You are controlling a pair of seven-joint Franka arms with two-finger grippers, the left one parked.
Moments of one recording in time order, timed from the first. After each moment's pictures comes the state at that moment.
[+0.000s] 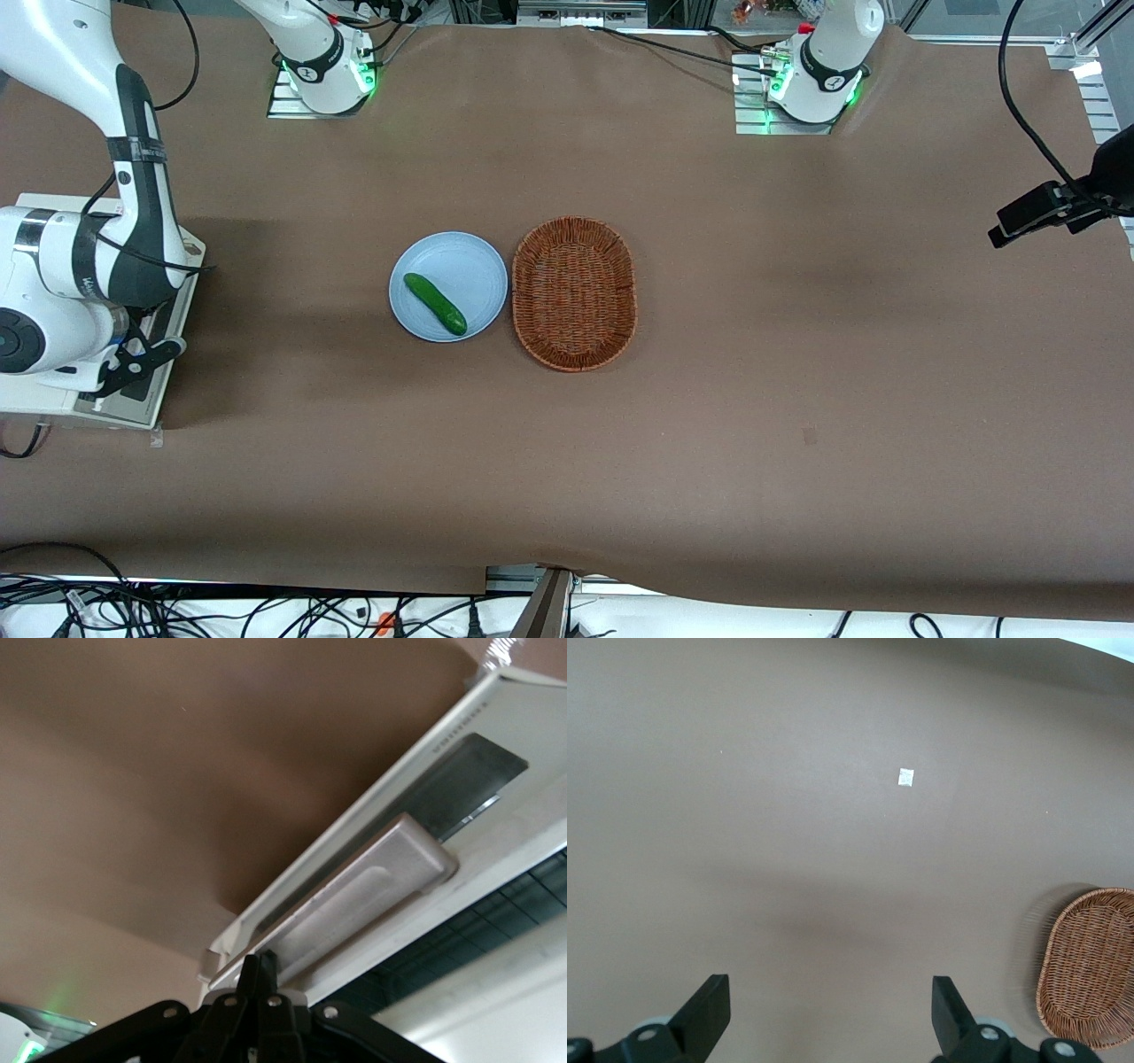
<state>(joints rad) 0.09 0.54 -0.20 -1.51 -0.25 1.67 -0.63</state>
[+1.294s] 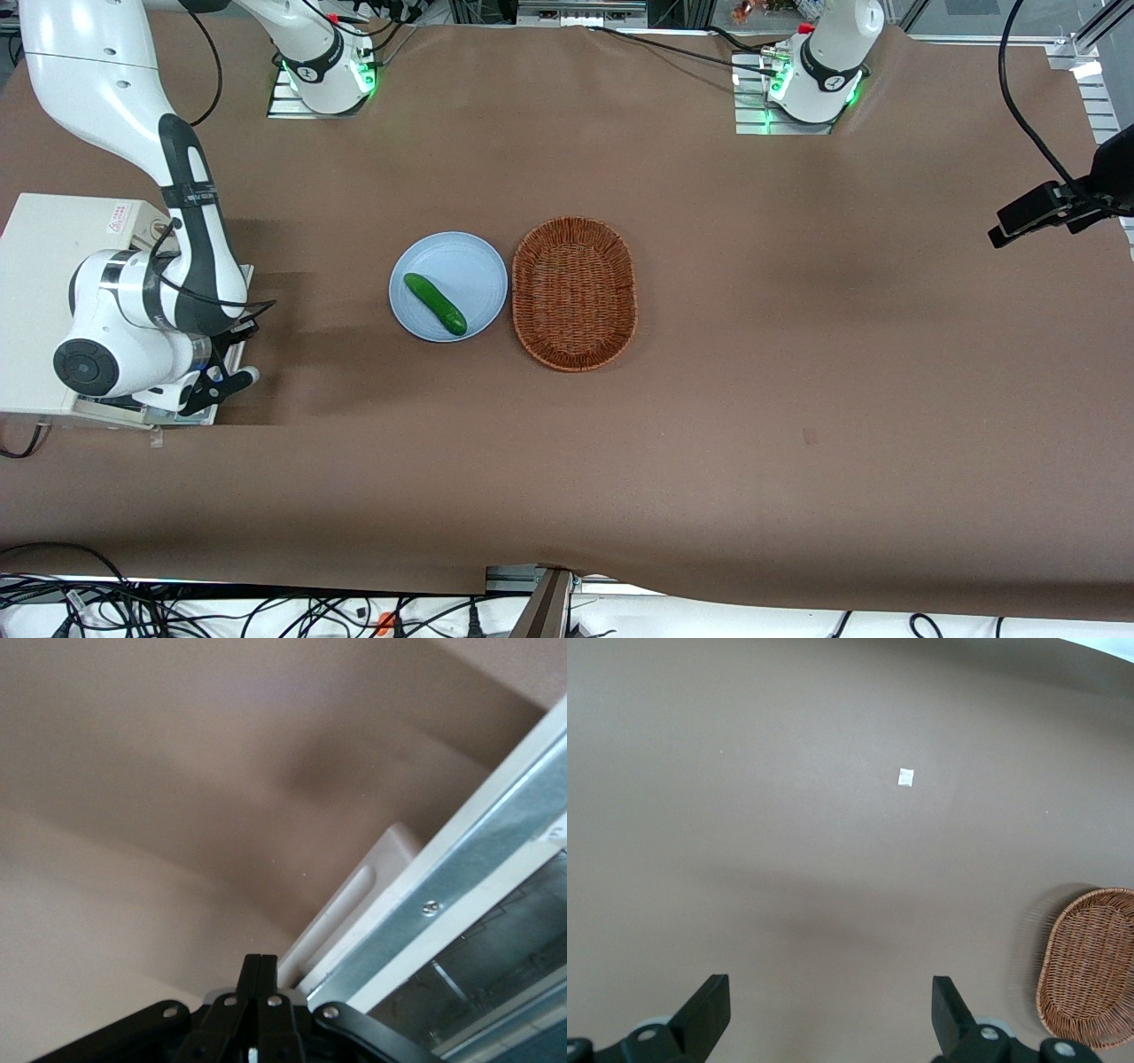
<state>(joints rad) 0.11 0.67 -0.18 -1.53 0.01 1.82 -0.51</state>
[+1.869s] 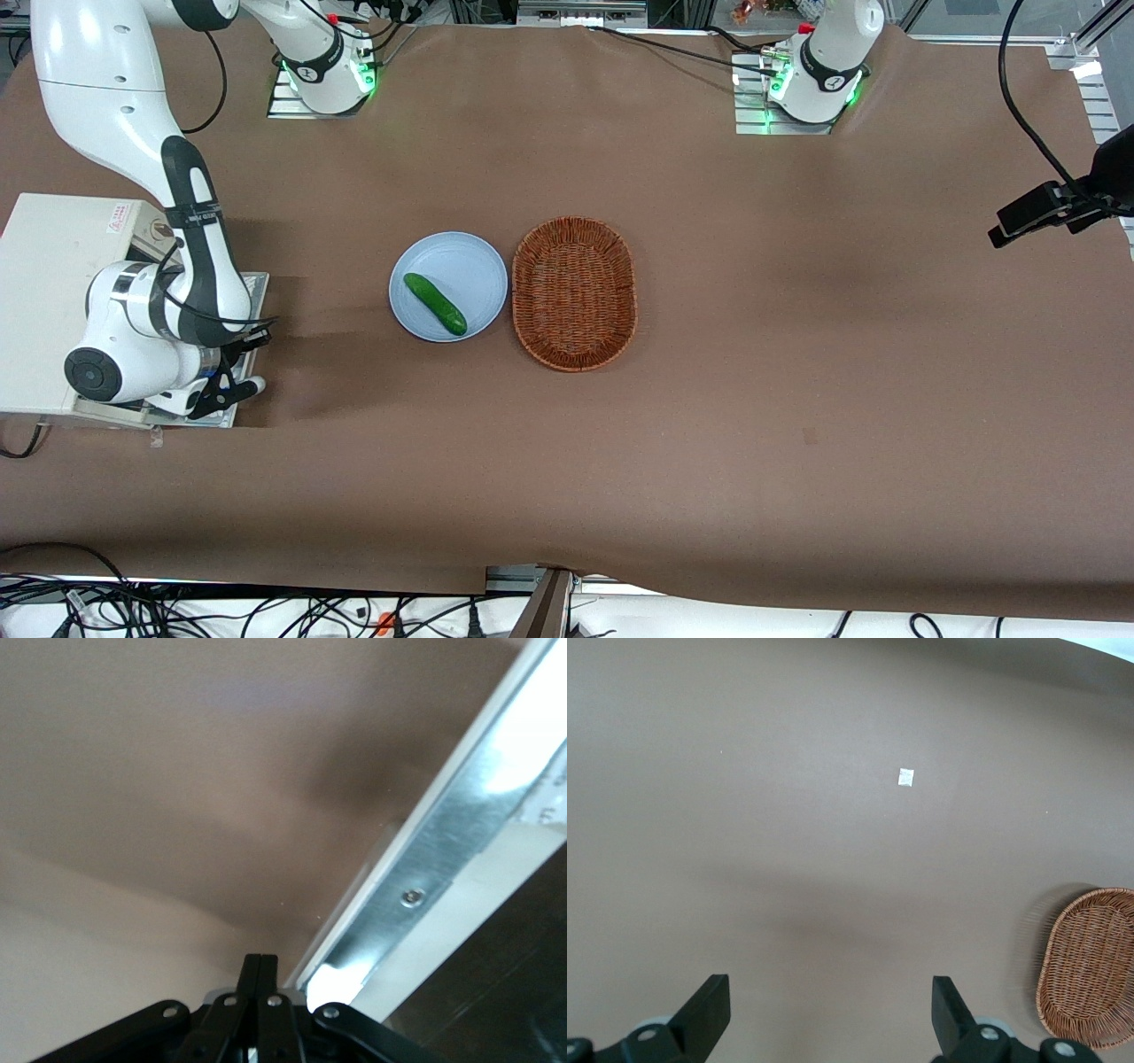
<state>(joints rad) 0.10 0.73 -0.18 -1.53 0.11 1.86 -0.48</state>
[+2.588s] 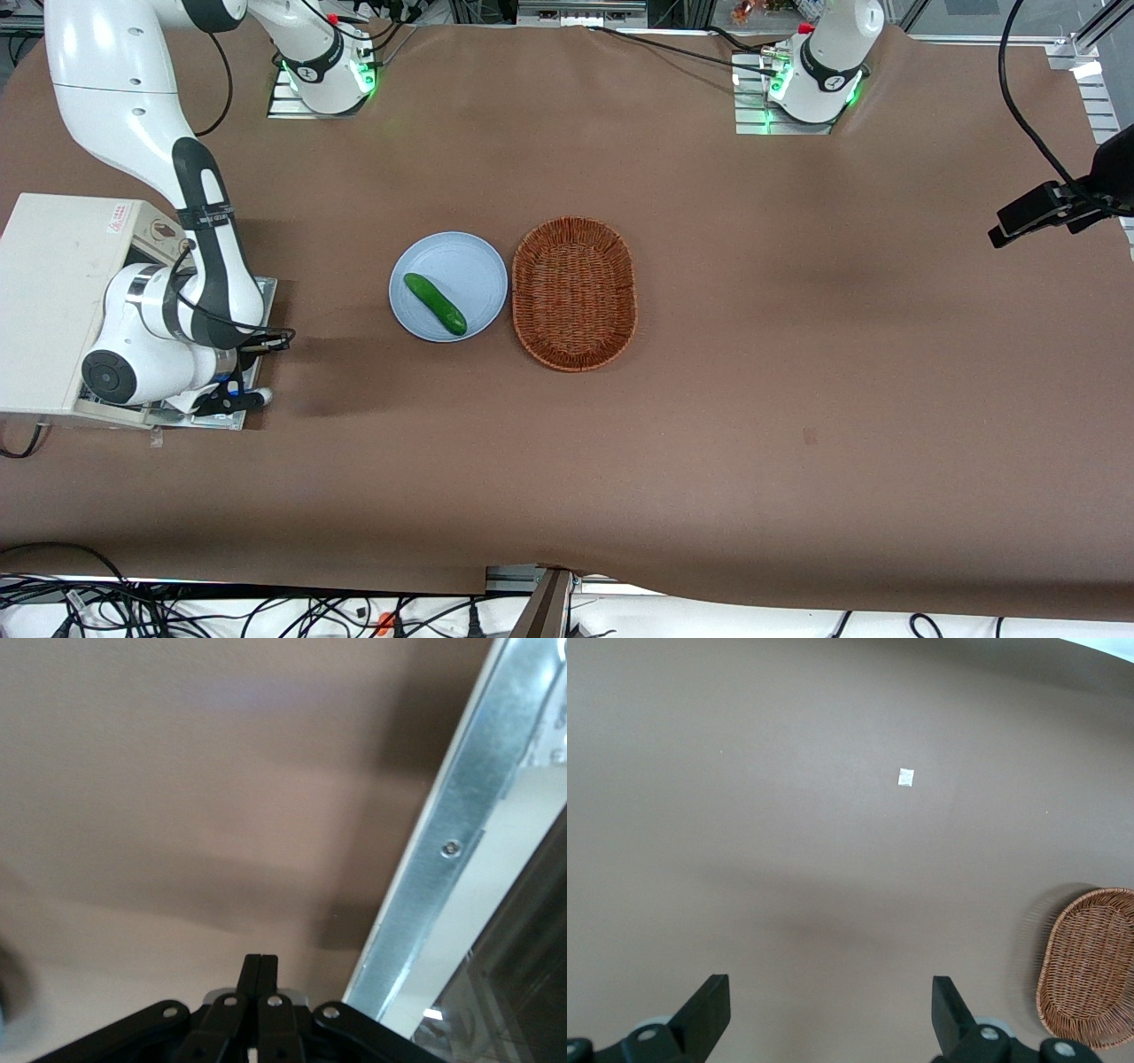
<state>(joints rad) 0.14 0.74 -0.19 -1.51 0.16 1.84 -0.25</state>
